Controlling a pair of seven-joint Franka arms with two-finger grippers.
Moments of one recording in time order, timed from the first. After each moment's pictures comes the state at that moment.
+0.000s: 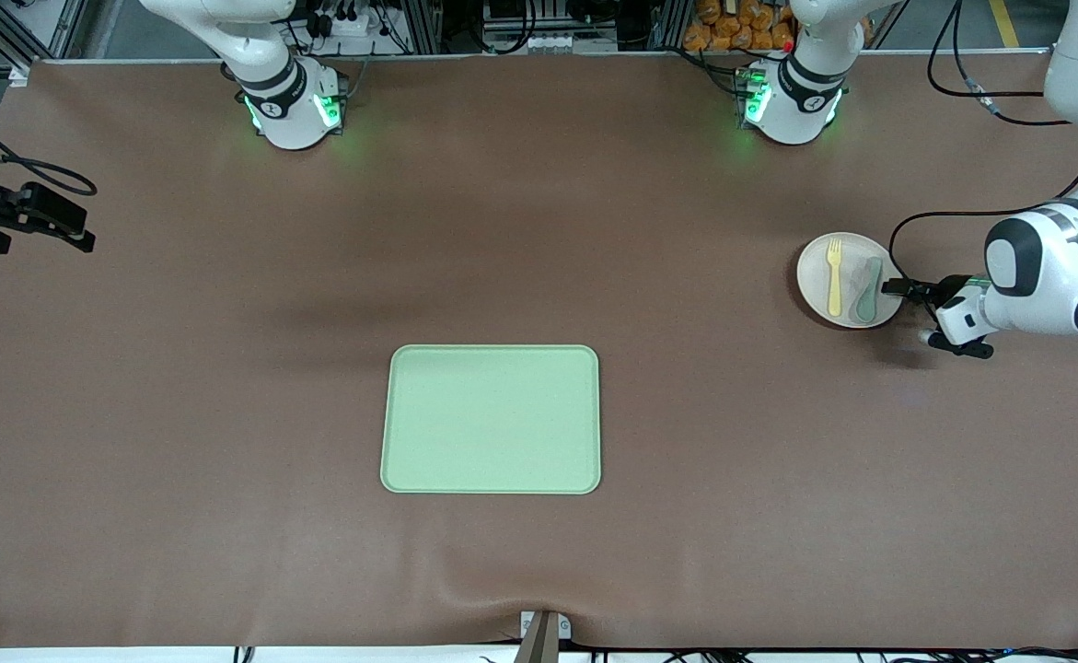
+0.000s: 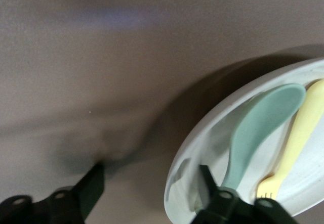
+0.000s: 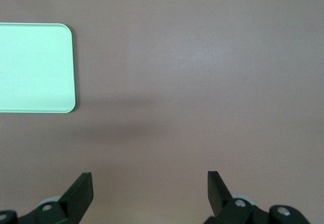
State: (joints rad) left arm 0.38 0.48 -0.05 -2.10 0.05 2.10 0.50; right arm -0.06 0.01 0.04 -1.51 0.00 1.50 -0.03
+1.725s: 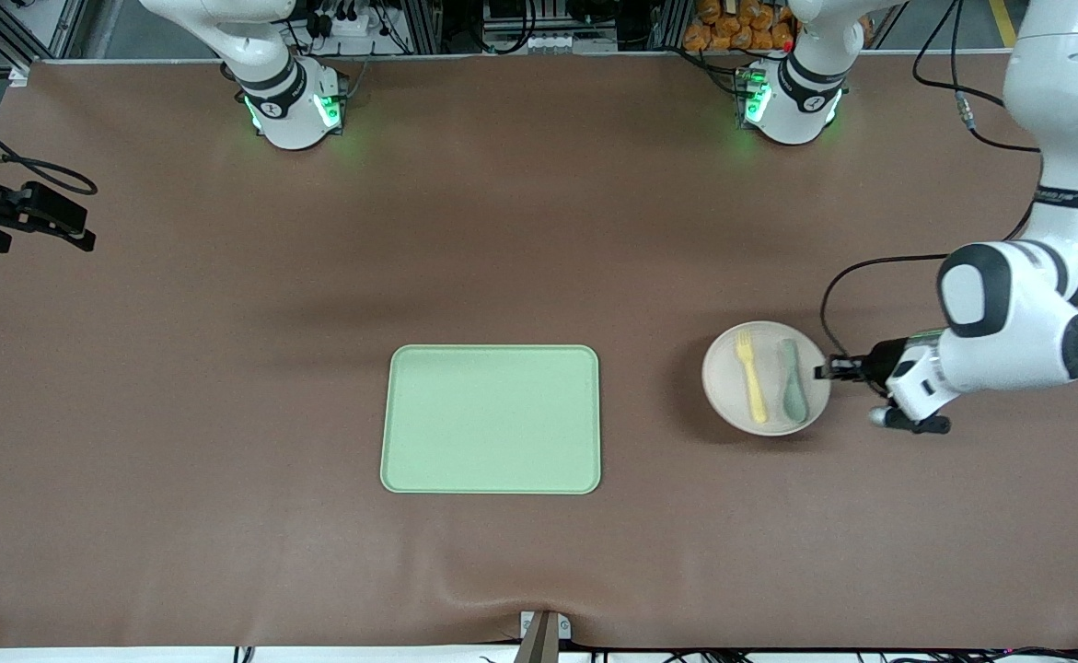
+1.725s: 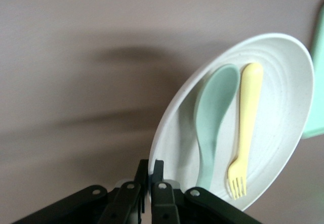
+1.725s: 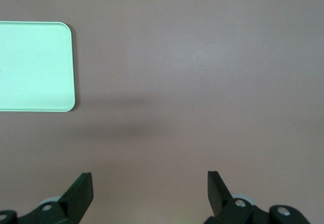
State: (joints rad) left arm 0.21 0.52 -0.34 -1.74 -0.26 2.10 0.09; right arm -0.06 0.01 0.04 -1.51 0.00 1.50 -0.03
